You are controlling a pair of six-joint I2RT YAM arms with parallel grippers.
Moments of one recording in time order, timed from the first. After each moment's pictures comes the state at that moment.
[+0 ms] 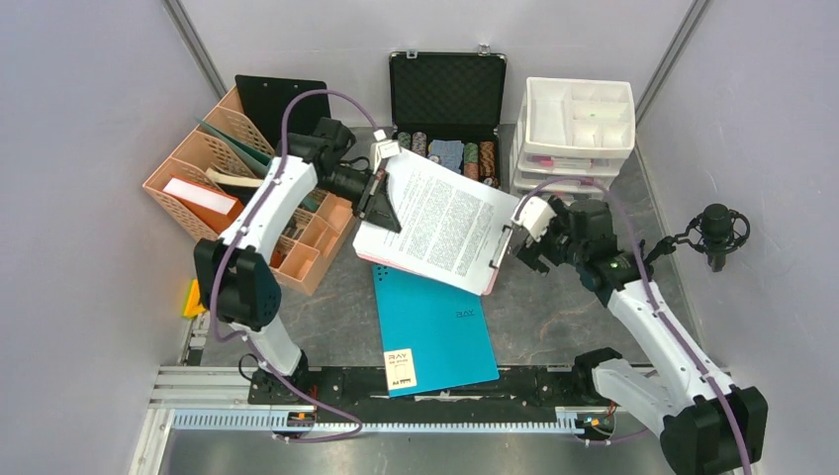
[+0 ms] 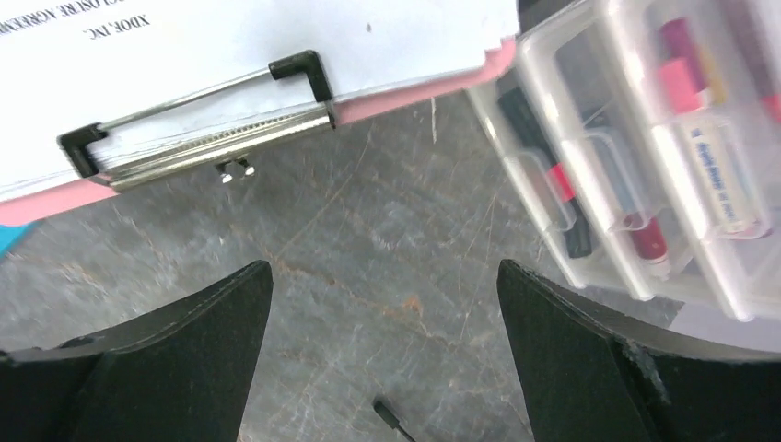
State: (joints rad) left arm -0.29 1.74 1.63 -1.23 1.03 0.40; right arm 0.29 0.95 0.70 -0.42 -0.18 -0.71
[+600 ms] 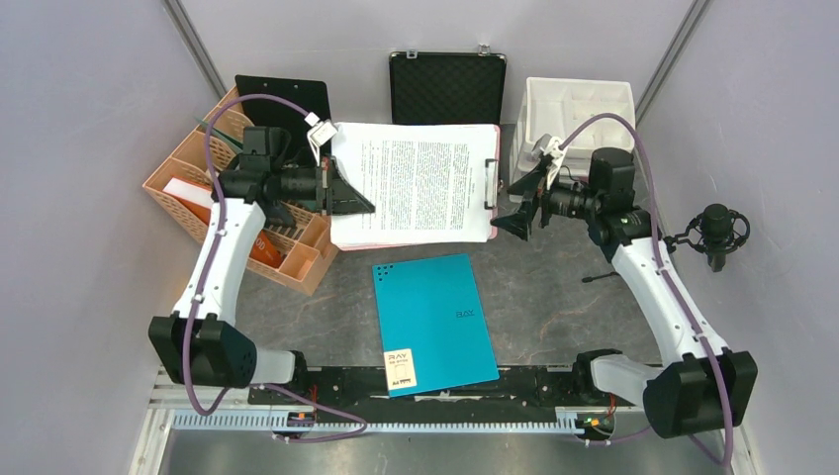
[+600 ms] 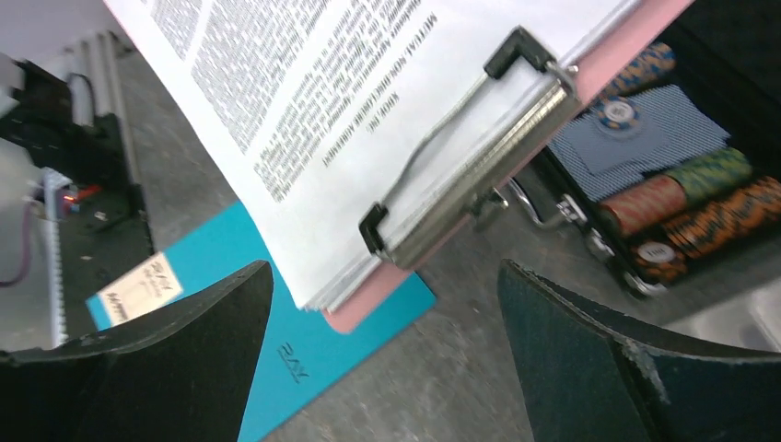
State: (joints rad) left arm -0.07 1.38 1.42 -0.88 1.24 0.14; right arm 0.14 1.14 1.02 -0.32 -0.93 -0.26
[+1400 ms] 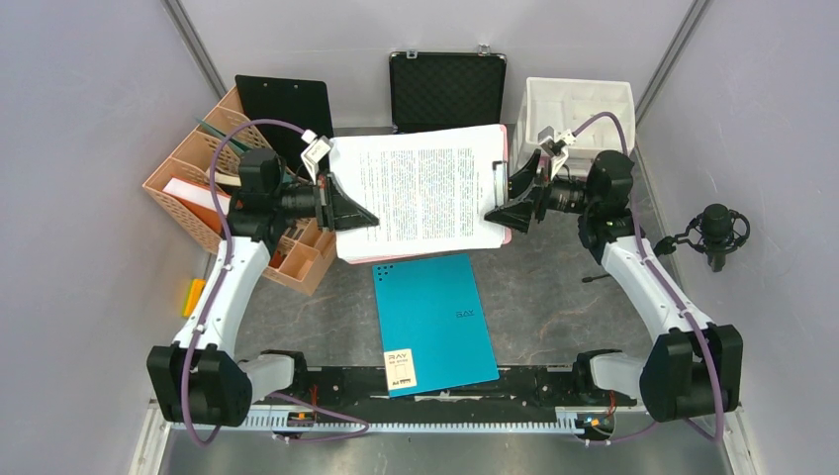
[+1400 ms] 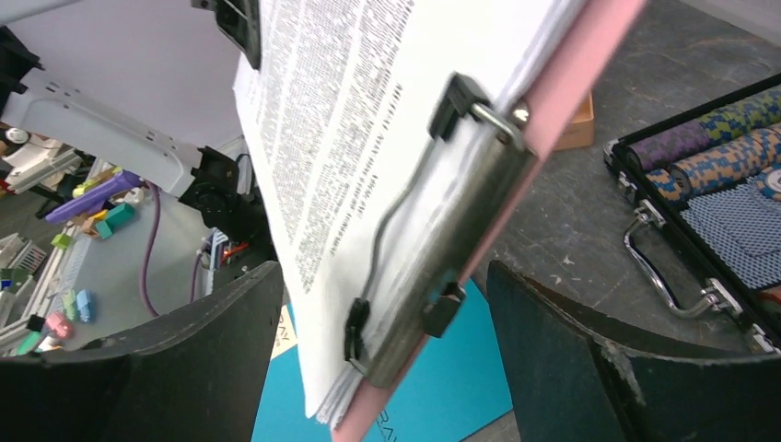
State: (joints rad) left arm -0.07 1.18 1.04 -0.22 1.37 -0.30; right arm 0.13 1.23 0.91 0.21 -1.19 0.26
